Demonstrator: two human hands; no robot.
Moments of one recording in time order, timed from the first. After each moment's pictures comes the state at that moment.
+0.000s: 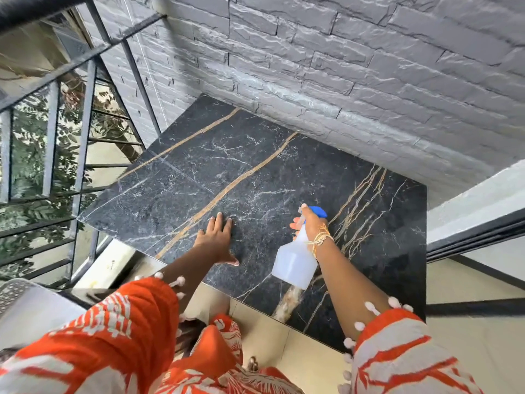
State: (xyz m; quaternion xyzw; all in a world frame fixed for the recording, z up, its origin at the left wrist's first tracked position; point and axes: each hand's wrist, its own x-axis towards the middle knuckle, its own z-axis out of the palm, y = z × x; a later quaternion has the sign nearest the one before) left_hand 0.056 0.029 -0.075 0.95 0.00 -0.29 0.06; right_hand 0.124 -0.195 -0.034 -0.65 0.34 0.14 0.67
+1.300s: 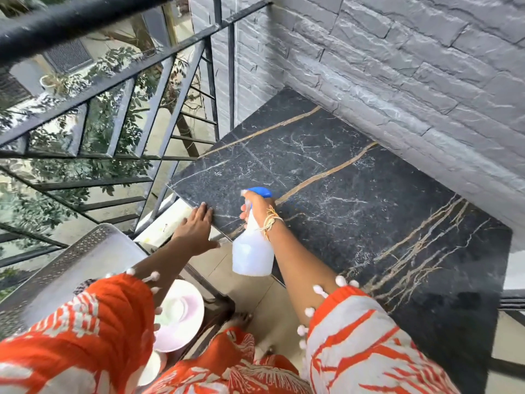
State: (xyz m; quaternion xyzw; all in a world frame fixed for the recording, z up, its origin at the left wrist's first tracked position) left_hand -0.036 0.215 -0.081 0.95 0.16 -0.23 0.11; right_hand 0.071 0.079 -0.031 -0.69 0.15 0.35 0.61
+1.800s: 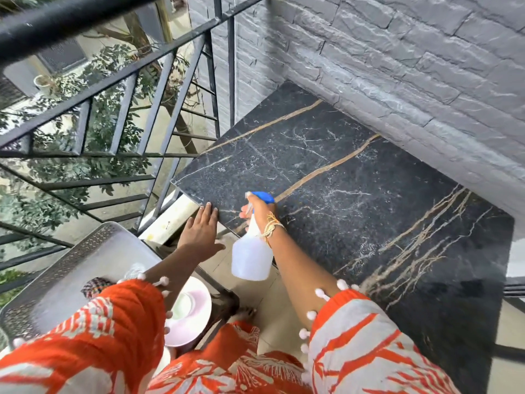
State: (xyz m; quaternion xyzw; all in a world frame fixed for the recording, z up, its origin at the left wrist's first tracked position) left_hand -0.056 0.209 -0.091 0.97 0.15 -0.20 0.07; right_hand 0.049 0.090 -0.050 -0.69 0.19 0.28 0.64
